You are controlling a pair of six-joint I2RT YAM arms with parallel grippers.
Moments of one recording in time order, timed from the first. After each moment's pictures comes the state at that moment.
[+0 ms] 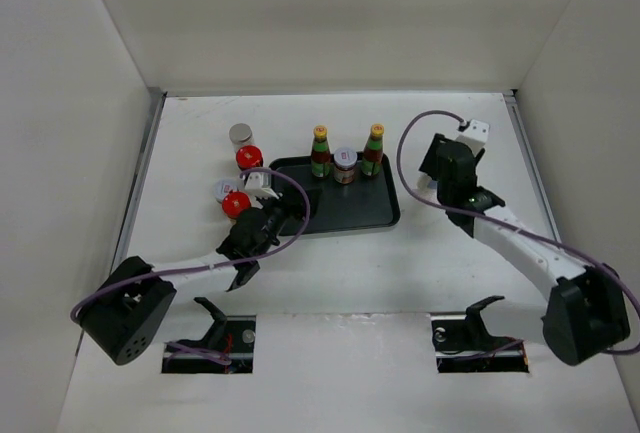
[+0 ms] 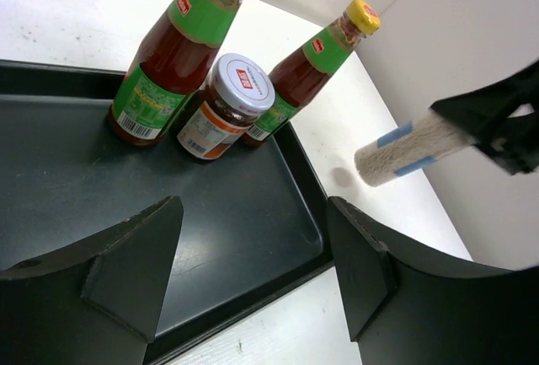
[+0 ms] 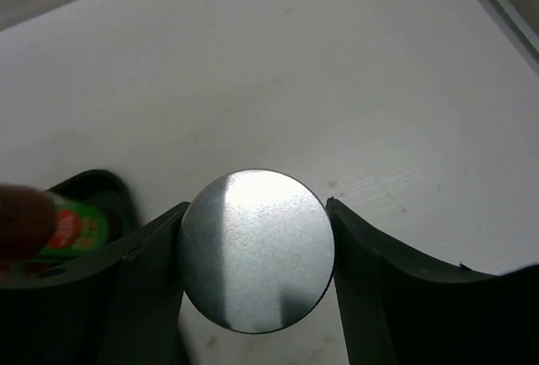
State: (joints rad) left arm -0.68 1.22 0.28 0.93 -0.21 -0.65; right arm 0.34 1.25 0.79 0.03 0.62 0.39
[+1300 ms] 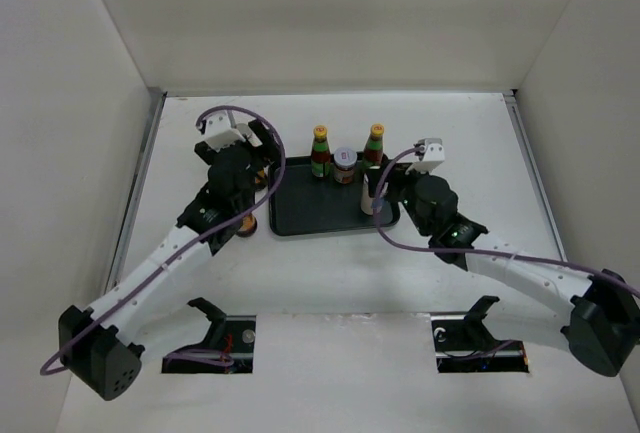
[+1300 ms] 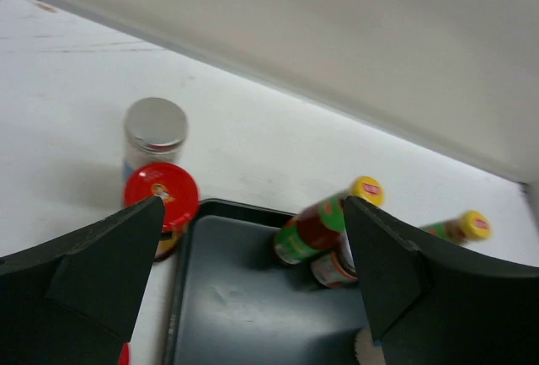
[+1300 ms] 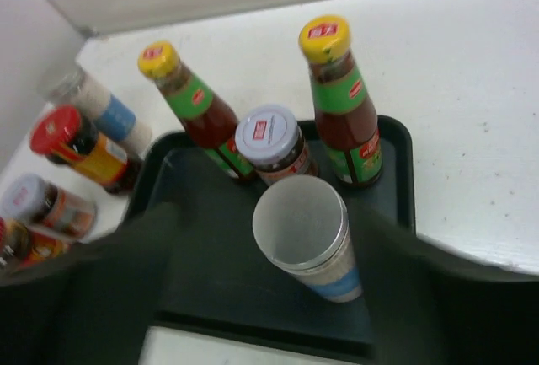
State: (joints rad) left arm -0.59 1.00 0.84 0.05 -0.66 -0.48; right arm 0.73 1.10 0.65 0.33 0.43 0.40
